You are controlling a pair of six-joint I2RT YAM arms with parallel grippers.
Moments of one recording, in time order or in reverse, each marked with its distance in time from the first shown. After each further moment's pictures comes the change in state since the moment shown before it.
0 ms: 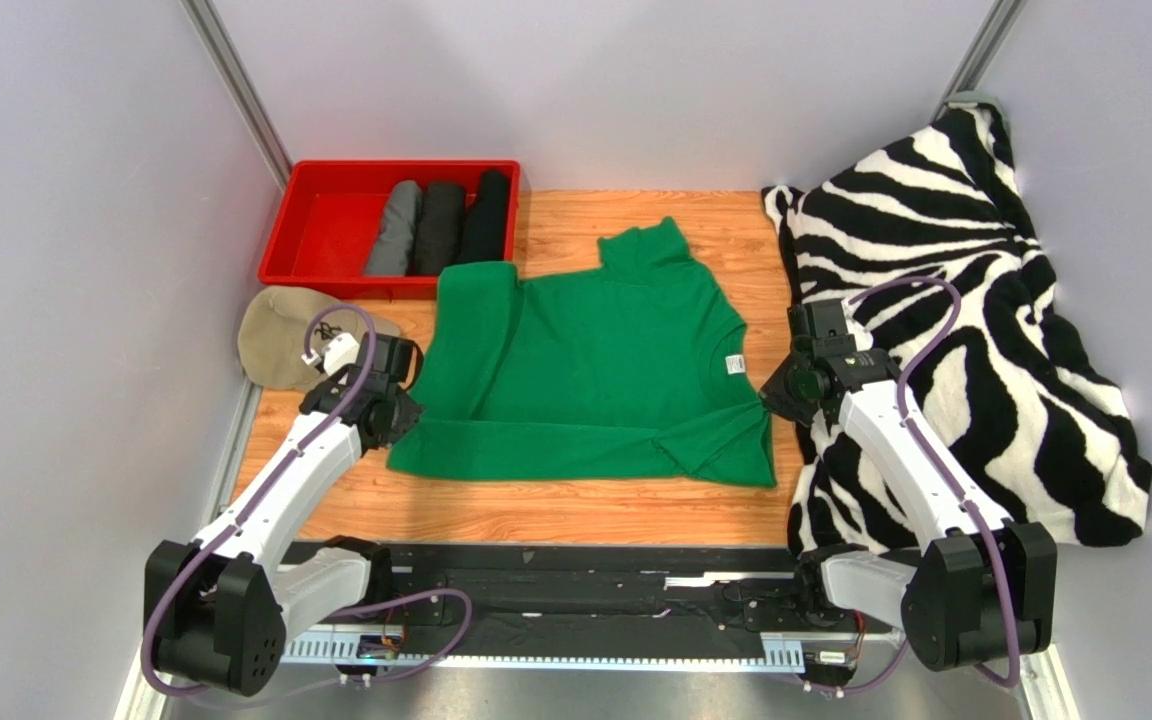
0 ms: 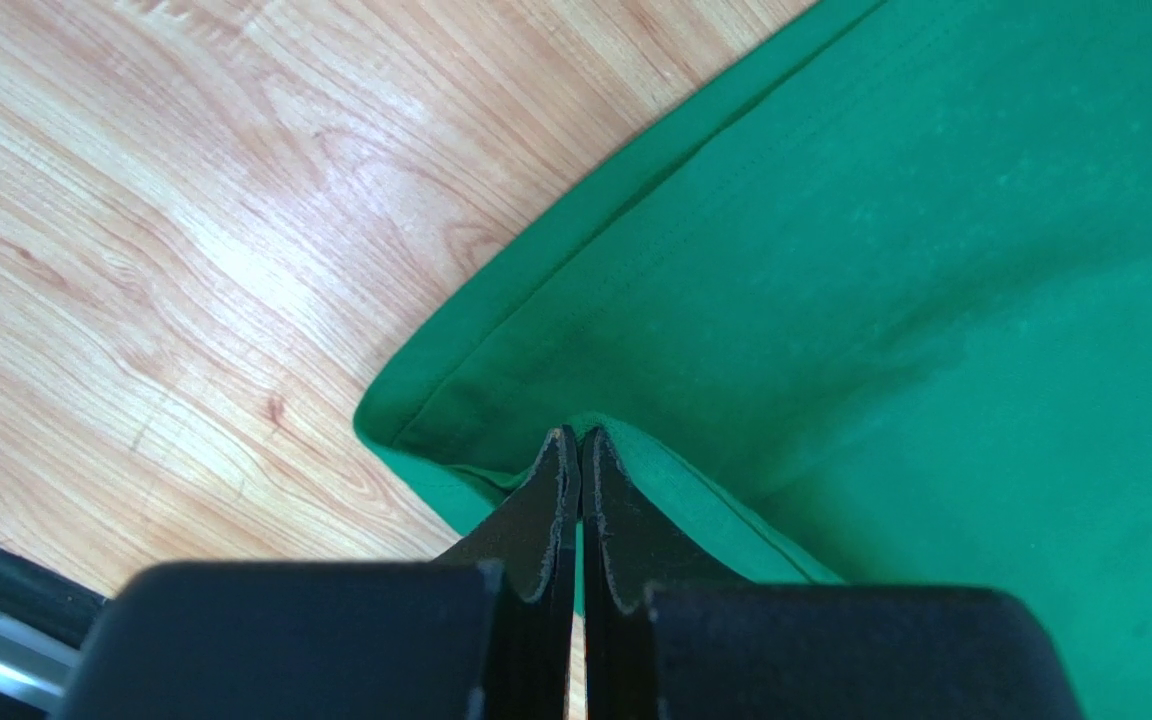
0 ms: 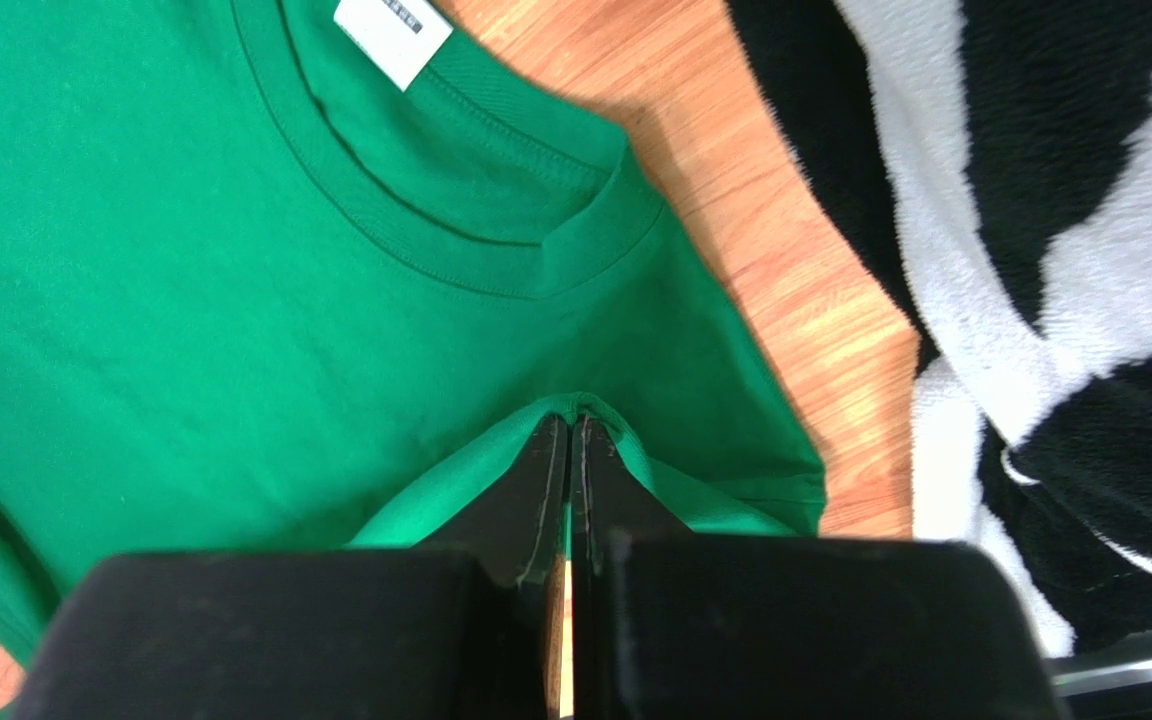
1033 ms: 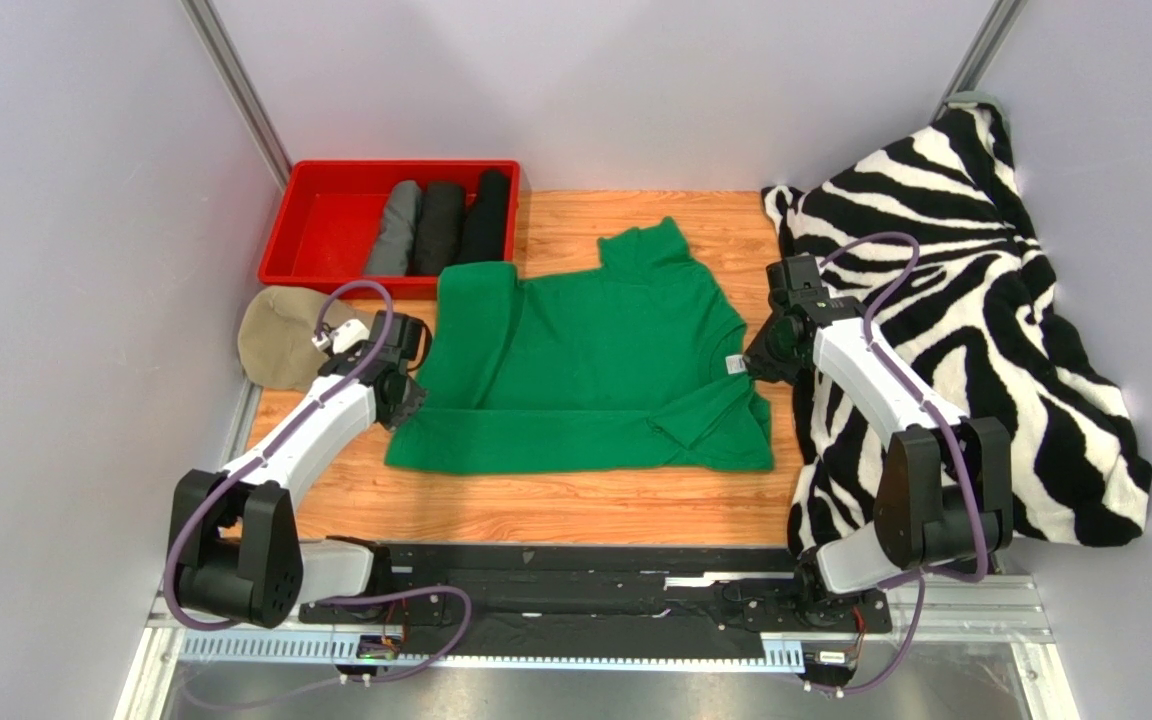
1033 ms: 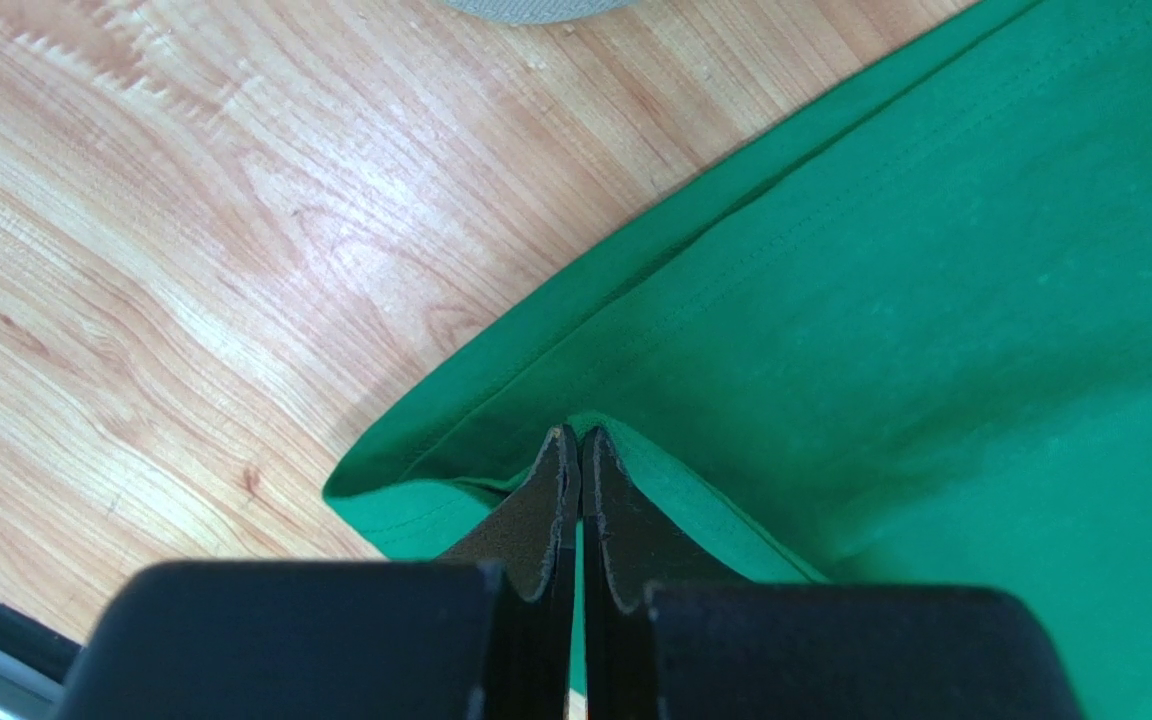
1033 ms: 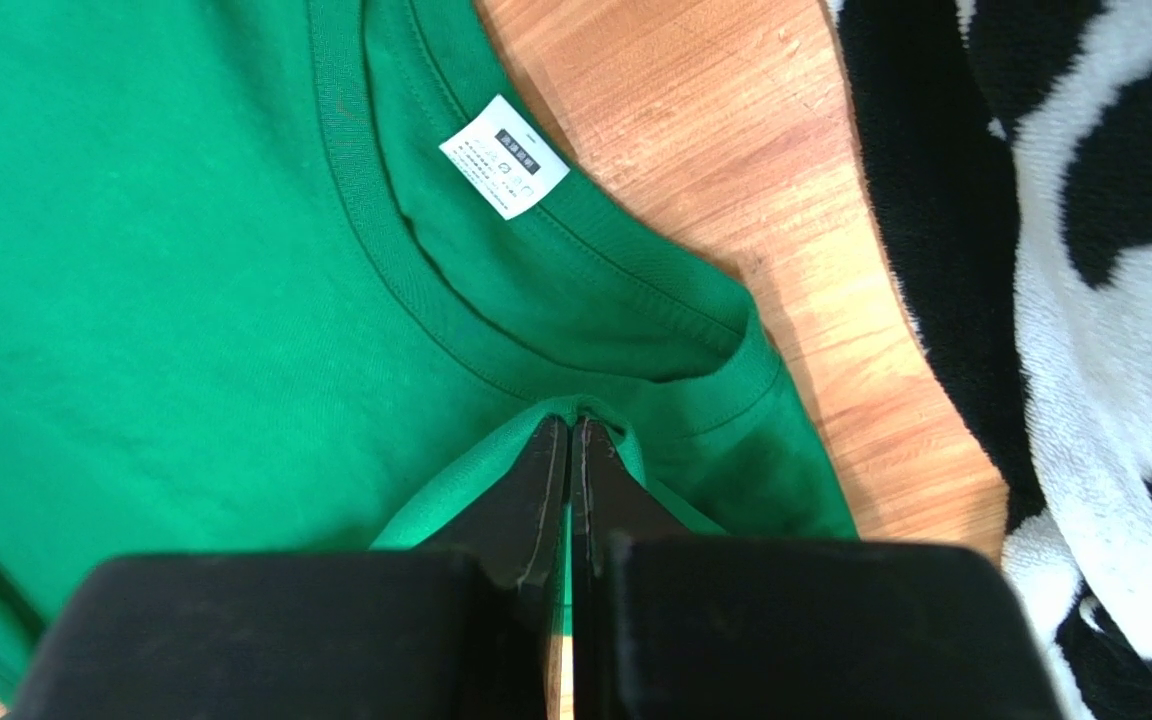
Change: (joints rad) left arm 0.030 0.206 0.079 0.048 -0.035 0.007; right arm -0.013 0.306 0.204 0.052 -0.025 -0.069
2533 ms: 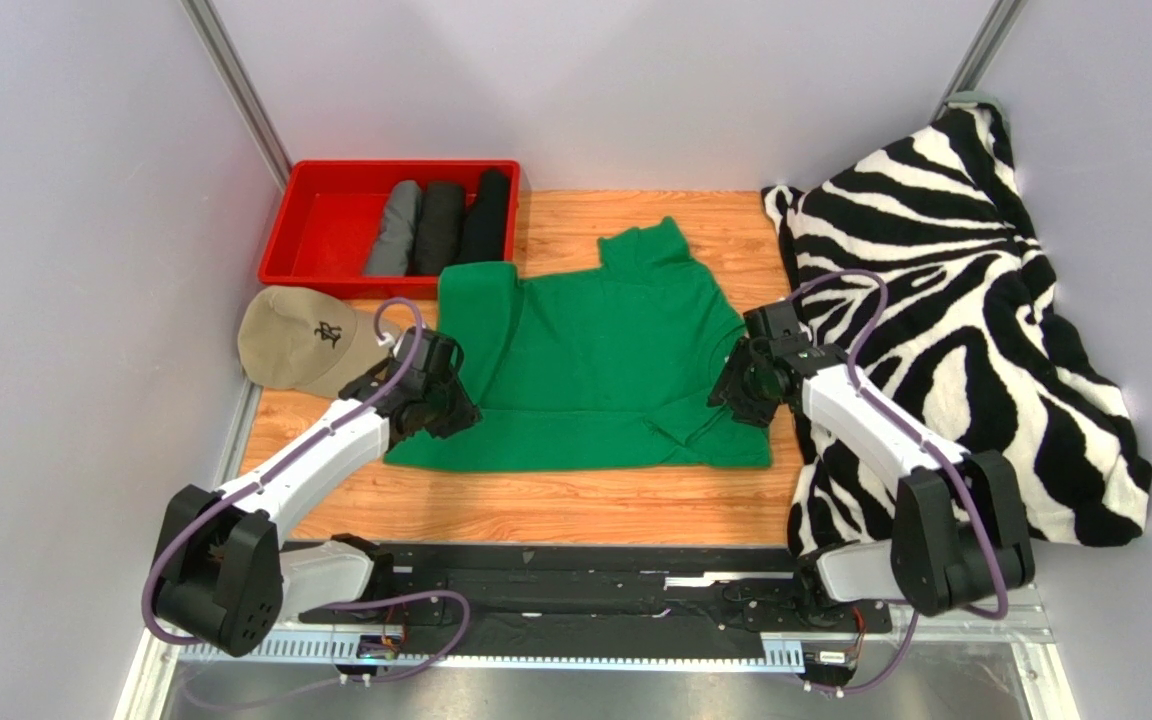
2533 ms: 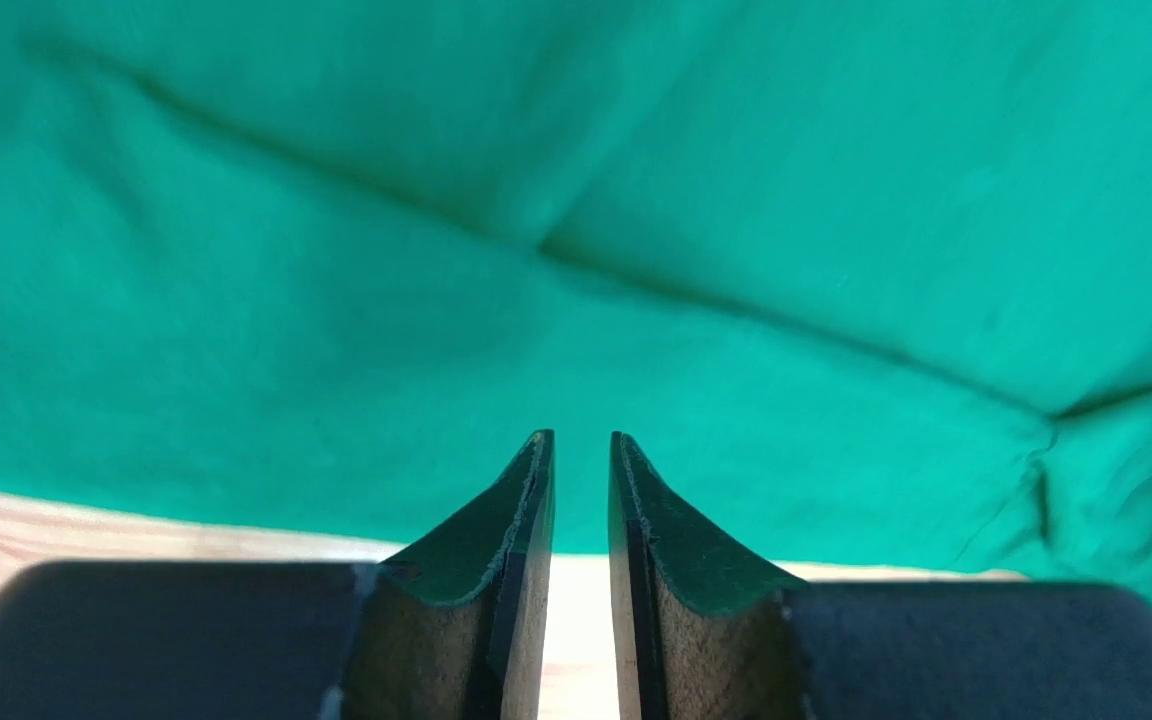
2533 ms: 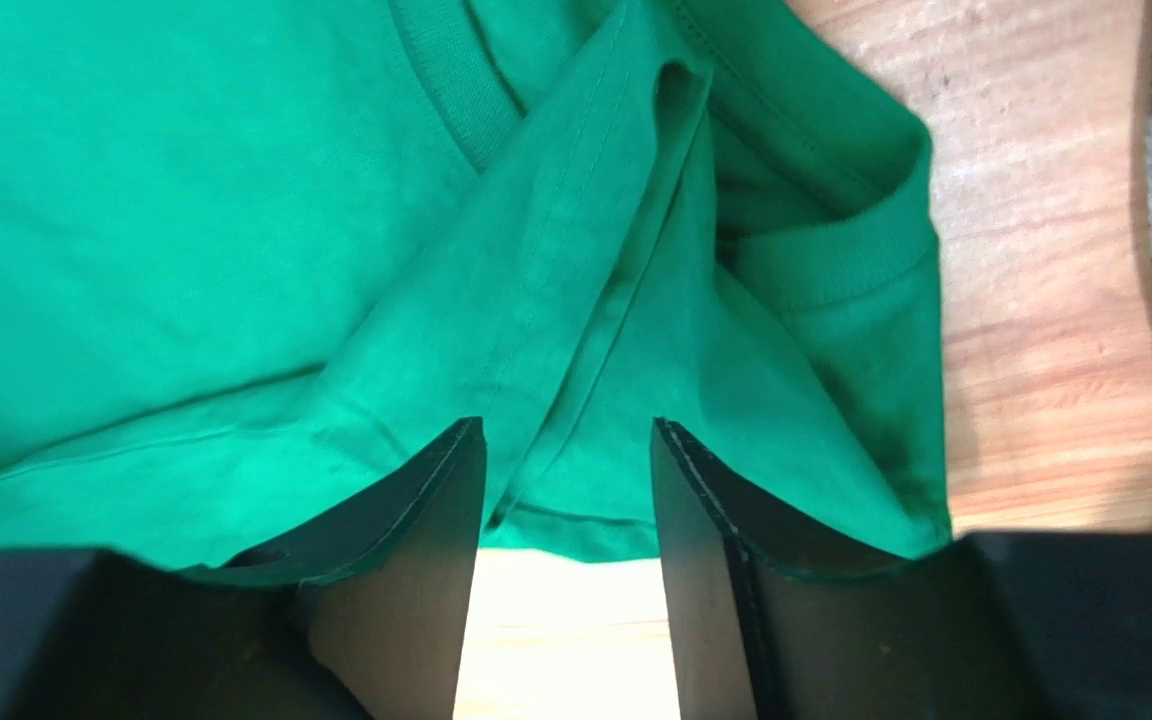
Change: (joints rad) left arm -0.174 -0.073 -0.063 0.174 0.332 0.078; right arm 0.131 -0.093 -0.219 0.130 -0.105 -0.018
